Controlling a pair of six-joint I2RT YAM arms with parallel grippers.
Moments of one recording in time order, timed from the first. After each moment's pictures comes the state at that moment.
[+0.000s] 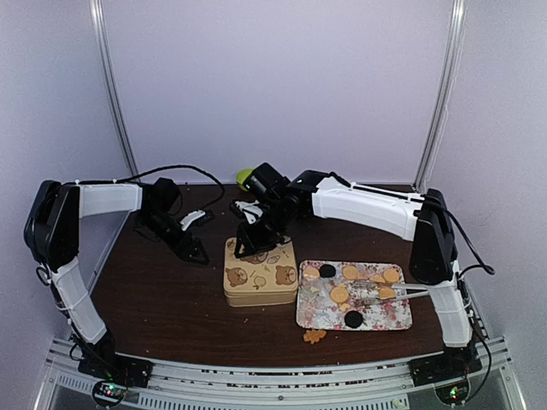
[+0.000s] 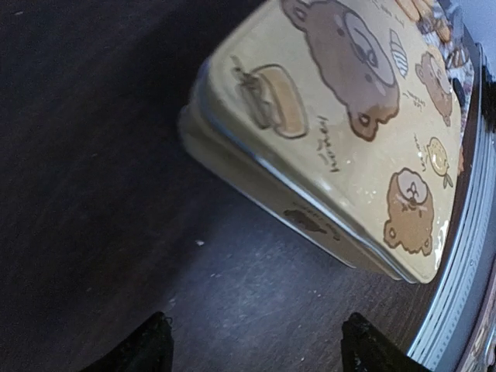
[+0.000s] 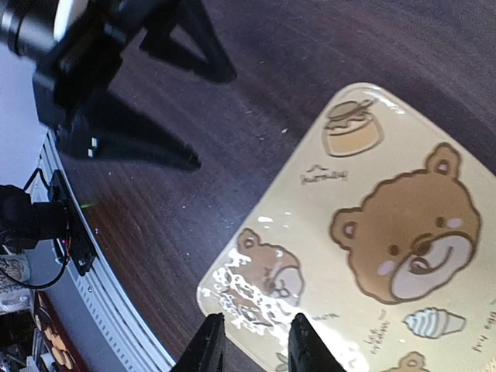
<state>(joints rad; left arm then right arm) -0.32 1.82 1.23 -0.79 0.60 0.47 0.93 2.21 2.05 -0.82 -0.31 0.39</state>
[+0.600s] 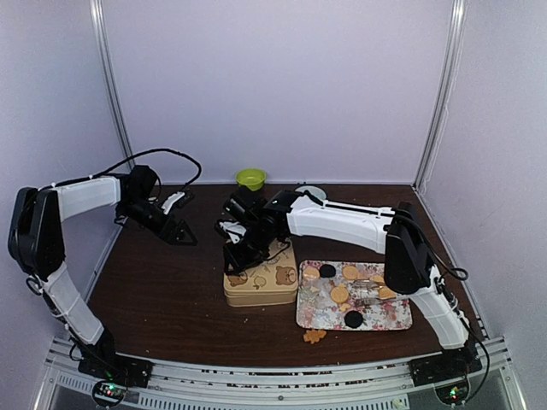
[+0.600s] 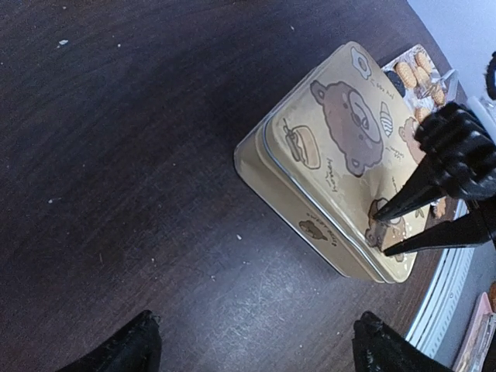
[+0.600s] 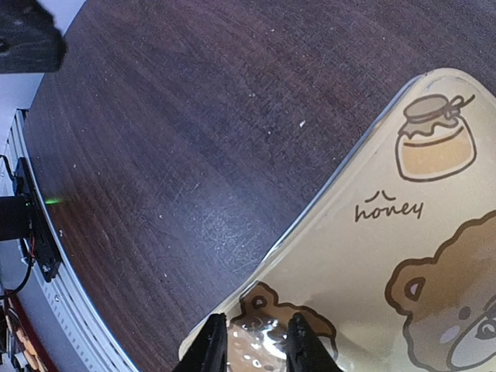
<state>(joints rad) -0.17 1.68 1.24 -0.80 0.66 0.40 1.01 2.40 2.20 -0.84 -0.26 0.37</state>
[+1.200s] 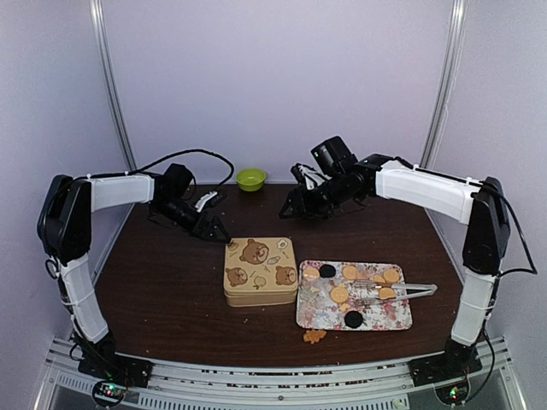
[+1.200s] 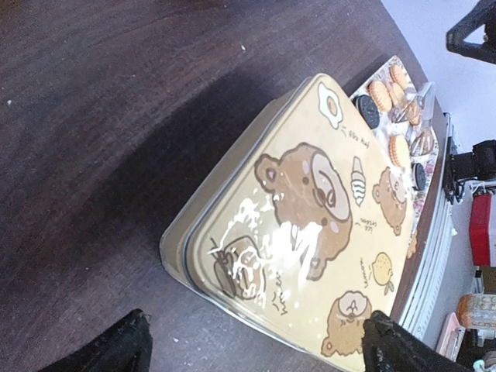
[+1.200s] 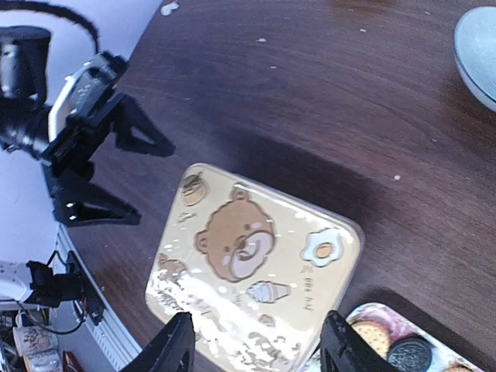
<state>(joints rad) -0.34 1.90 1.40 -0.71 0.73 0.22 0.71 1.89 1.68 -0.61 -0.33 0.46</state>
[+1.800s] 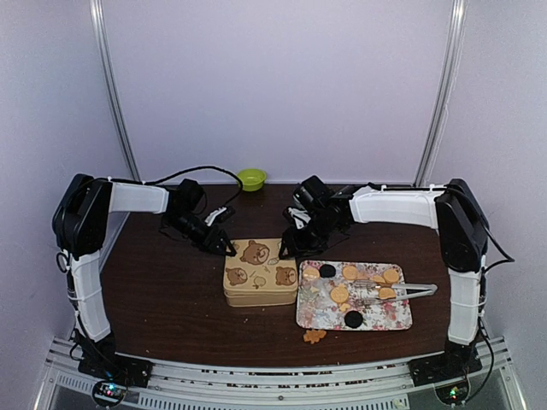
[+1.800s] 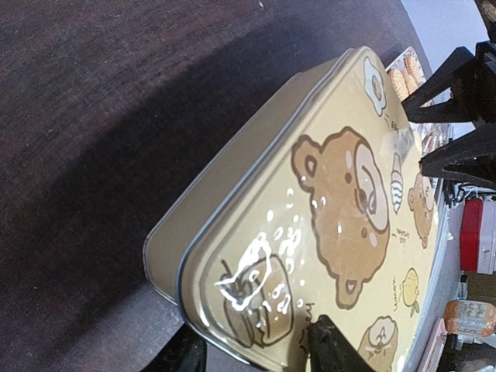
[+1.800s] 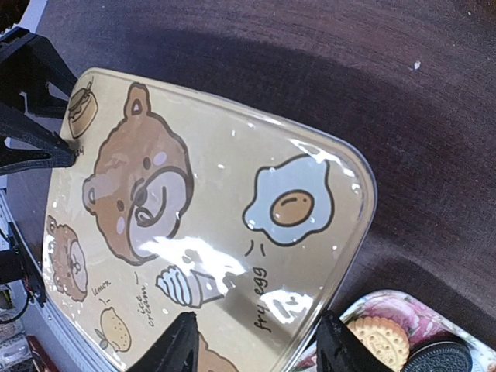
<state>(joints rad) -0.39 2.02 1.36 -0.61 0.75 0.13 0.75 2.02 1.55 -0.58 -0.28 0.46</state>
